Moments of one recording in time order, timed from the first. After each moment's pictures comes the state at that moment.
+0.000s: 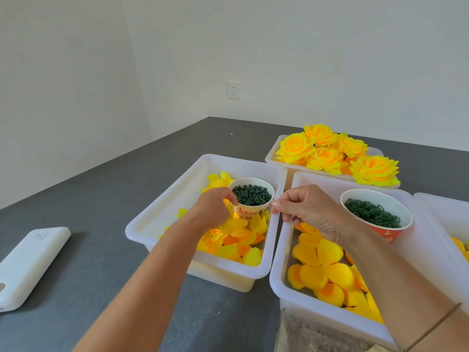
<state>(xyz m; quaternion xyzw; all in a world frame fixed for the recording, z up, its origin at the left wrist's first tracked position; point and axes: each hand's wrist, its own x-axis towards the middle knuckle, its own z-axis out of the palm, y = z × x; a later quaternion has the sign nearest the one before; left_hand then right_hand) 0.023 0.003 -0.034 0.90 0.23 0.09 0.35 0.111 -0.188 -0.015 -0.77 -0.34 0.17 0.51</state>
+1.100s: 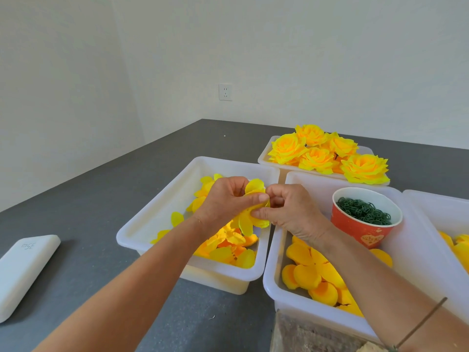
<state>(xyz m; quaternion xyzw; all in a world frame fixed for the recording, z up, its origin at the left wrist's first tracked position) 0.022 -0.035 -0.014 0.77 0.01 0.19 0.61 0.090 -0.176 -0.018 -0.77 -0.39 0.06 0.50</state>
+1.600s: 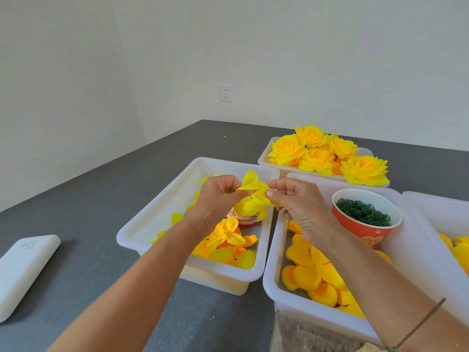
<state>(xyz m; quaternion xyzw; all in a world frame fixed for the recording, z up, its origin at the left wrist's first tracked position) 0.023 -0.029 -0.013 0.78 0.10 0.25 0.57 0.093 -0.175 -0.013 -0.70 -0.25 0.09 0.66</state>
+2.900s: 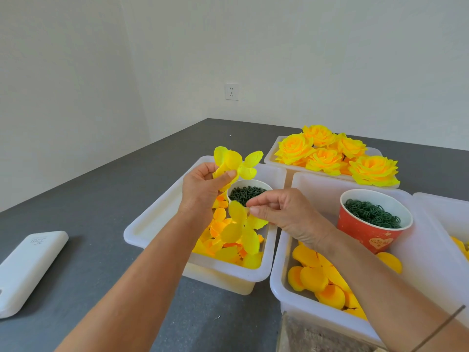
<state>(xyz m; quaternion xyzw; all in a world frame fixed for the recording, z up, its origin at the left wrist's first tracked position) 0.016 -0.011 -0.006 0.61 0.18 0.33 0.70 0.081 -0.167 -0.016 -0.70 -0.42 0.16 0.55</state>
